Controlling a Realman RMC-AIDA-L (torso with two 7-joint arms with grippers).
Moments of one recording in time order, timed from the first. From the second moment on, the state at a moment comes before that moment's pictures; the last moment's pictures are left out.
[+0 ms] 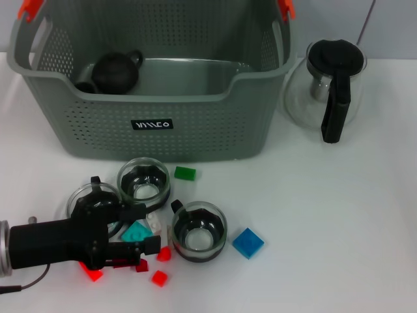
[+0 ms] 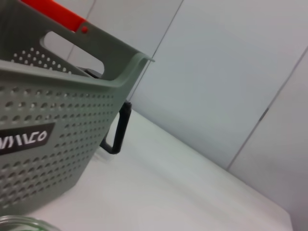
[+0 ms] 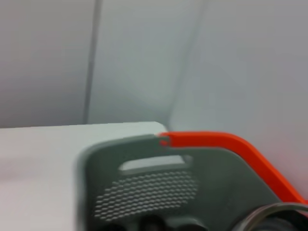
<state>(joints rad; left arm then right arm) -0.38 -2.04 -2.64 -0.49 -1.01 1.77 -1.32 1.17 2.05 -1.12 -0.98 -2.29 -1.22 2.08</state>
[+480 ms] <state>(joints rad) -0.39 -2.04 -2.59 -0.49 -1.01 1.79 -1.32 1.24 2.05 -1.10 -0.59 -2.28 -0.94 2.07</state>
